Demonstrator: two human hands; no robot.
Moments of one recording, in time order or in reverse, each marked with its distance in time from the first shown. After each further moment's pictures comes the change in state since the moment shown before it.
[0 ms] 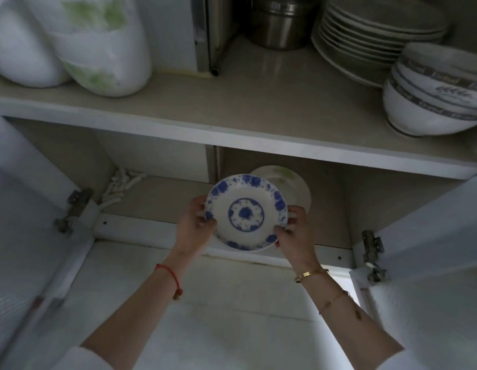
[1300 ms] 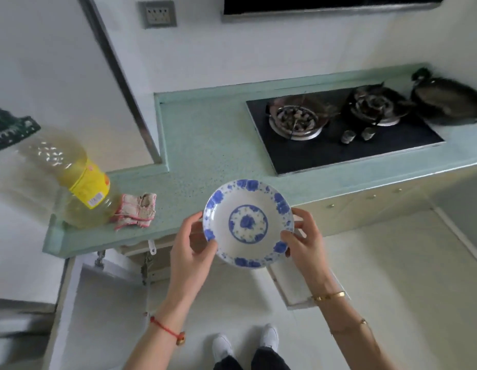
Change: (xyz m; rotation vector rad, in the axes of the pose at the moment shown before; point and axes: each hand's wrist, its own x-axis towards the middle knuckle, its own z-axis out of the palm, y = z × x) left_hand -0.357 0.679 -0.263 -0.076 -0.276 0.231; right_hand -0.379 -0.646 -0.372 0.268 0.287 0.054
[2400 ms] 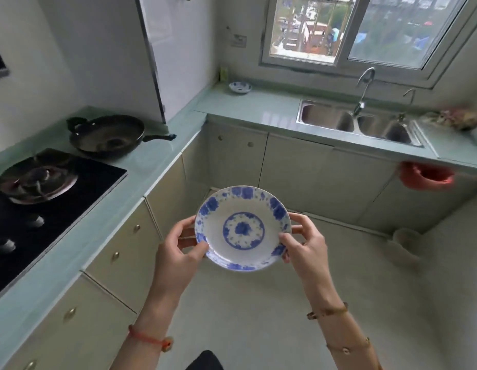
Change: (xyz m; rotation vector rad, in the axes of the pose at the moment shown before) left_hand -0.188 0.223 0.596 -0.020 -0.963 0.174; right_hand -0.122 0.019 -0.608 0.105 1.071 0.116
